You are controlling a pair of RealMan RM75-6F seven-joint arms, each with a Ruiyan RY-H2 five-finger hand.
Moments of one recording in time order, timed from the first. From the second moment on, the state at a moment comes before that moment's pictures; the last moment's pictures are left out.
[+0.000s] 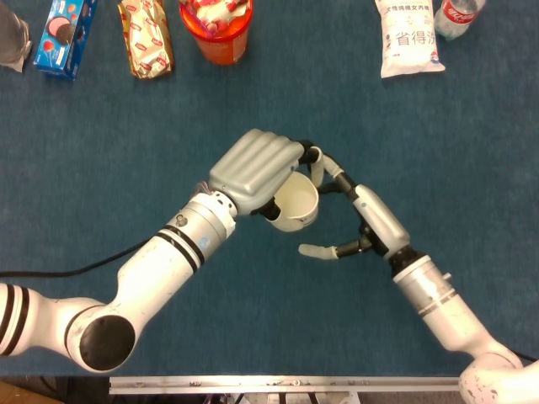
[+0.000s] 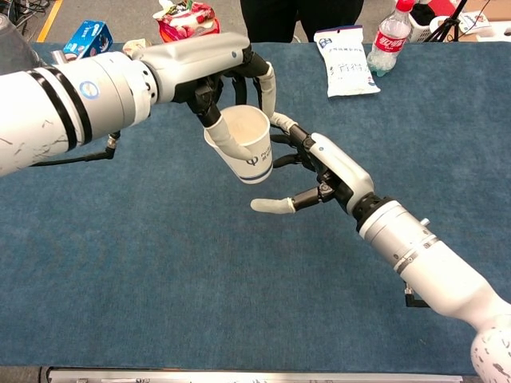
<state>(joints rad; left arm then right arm) -1.10 -1.26 -0.23 -2.19 0.58 1.03 0.47 0.44 -1.78 0.09 -1.57 -1.44 1.07 0.47</state>
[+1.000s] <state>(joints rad) -1.11 -1.28 -0.22 -2.21 0.63 1.04 0.43 0.46 -1.82 0.09 -1.56 -1.46 1.09 0.51</state>
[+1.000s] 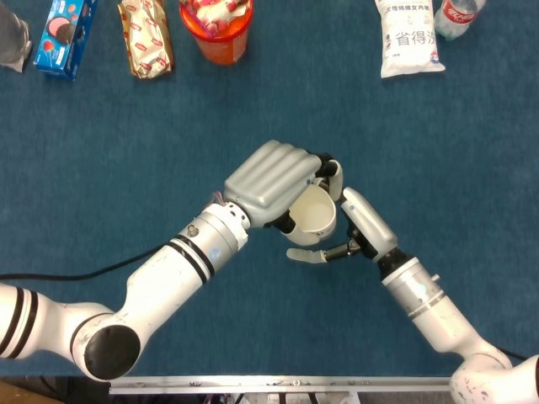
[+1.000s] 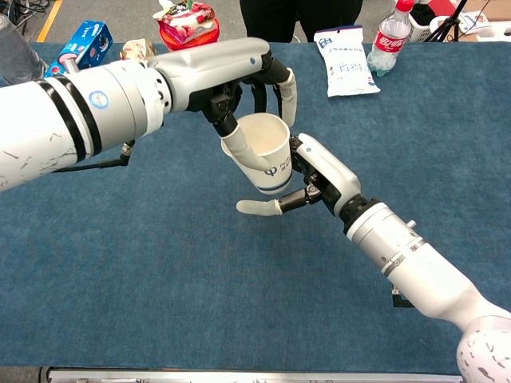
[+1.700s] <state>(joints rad) -1.12 -1.30 -0.21 -2.22 0.66 1.05 0.43 0.46 -1.83 0.08 -1.55 -1.45 1.09 0.51</state>
